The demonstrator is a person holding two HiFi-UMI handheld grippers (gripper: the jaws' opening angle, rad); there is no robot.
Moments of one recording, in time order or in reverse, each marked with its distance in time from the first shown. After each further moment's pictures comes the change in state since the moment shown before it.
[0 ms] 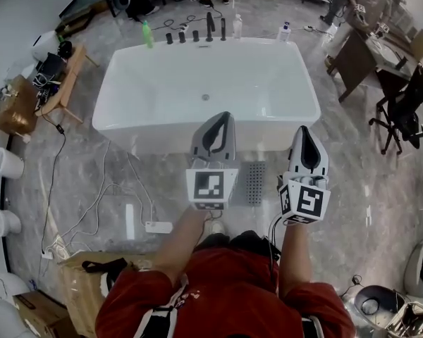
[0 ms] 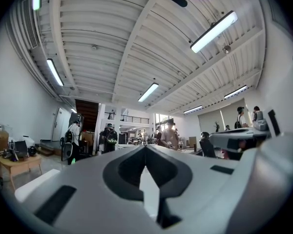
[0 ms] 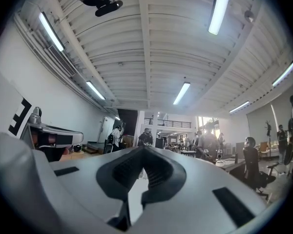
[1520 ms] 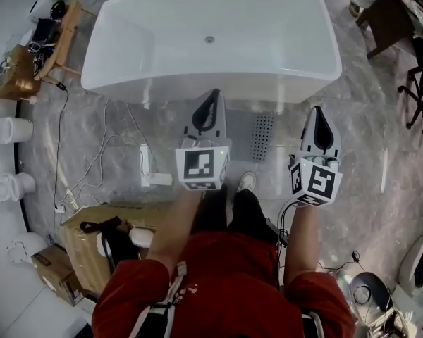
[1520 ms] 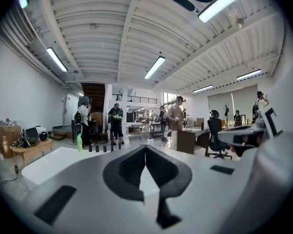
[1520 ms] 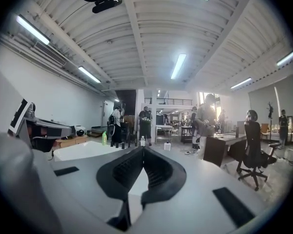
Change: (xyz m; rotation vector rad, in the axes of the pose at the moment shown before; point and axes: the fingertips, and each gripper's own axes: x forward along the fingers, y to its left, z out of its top) left arm 0.061 -0.048 -0.146 -0.016 0.260 0.103; right arm 0.033 -0.105 -0.171 0.080 0.261 0.044
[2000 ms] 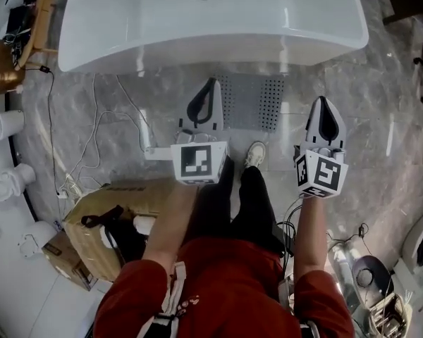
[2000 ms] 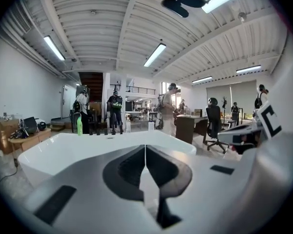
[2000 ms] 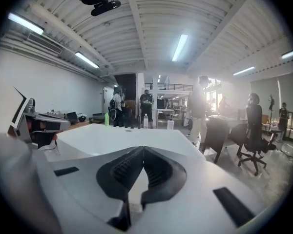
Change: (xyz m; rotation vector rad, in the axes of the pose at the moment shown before) left arm 0.023 0.038 -0.135 0.013 0.110 -0.037; right arm 0.036 0.037 -0.143 0.004 0.169 0.009
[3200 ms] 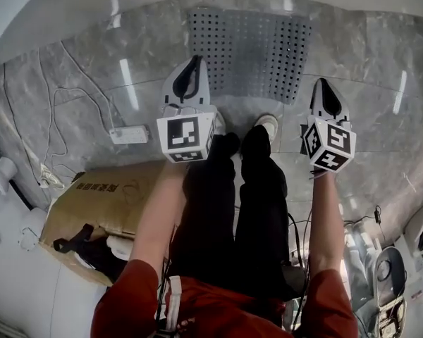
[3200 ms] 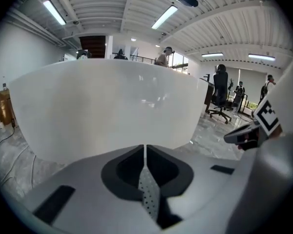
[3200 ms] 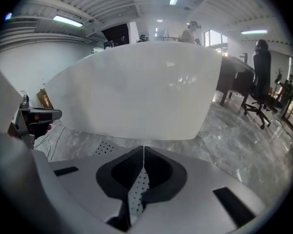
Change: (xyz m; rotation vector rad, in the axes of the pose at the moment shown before) left arm 0.080 0.015 -0.446 -0.088 0.335 -0.016; right arm 0.096 0.025 -0.461 0.080 0.515 0.020
